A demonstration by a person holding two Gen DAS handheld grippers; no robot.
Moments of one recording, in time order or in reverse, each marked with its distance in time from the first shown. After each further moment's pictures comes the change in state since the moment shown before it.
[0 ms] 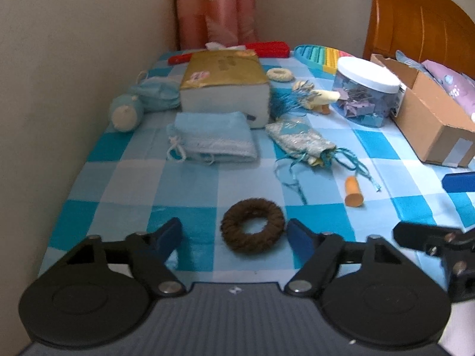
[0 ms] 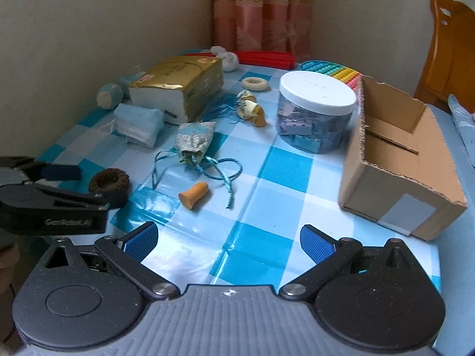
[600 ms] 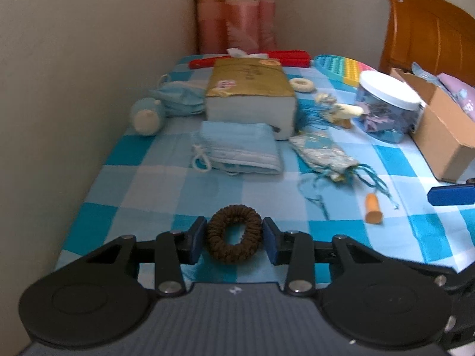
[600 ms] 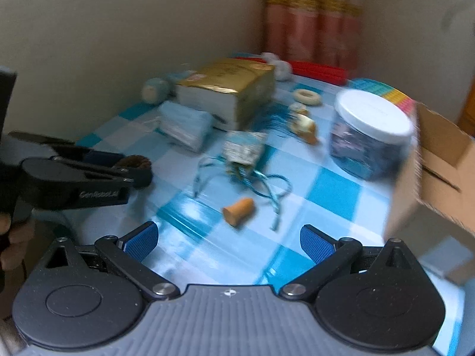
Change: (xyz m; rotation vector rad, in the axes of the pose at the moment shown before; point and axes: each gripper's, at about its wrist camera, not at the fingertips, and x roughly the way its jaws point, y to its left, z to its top) left arm 0.000 0.009 0.007 -0.037 -0.029 0.044; right arm 0.015 0.018 0.013 -0.149 -0.017 0.159
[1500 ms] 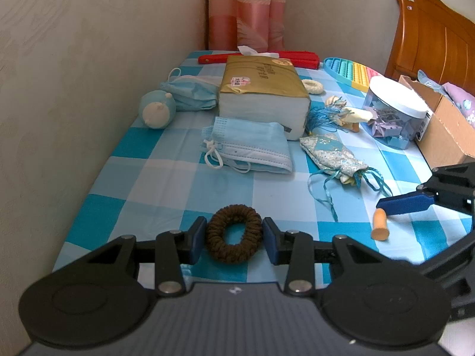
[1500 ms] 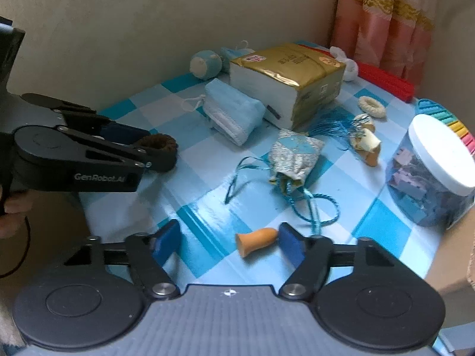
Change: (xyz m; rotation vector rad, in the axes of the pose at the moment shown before) left arm 0.003 0.013 0.001 -0.055 0.014 -0.001; right arm 0.031 0.005 0.020 -0.198 0.090 0.138
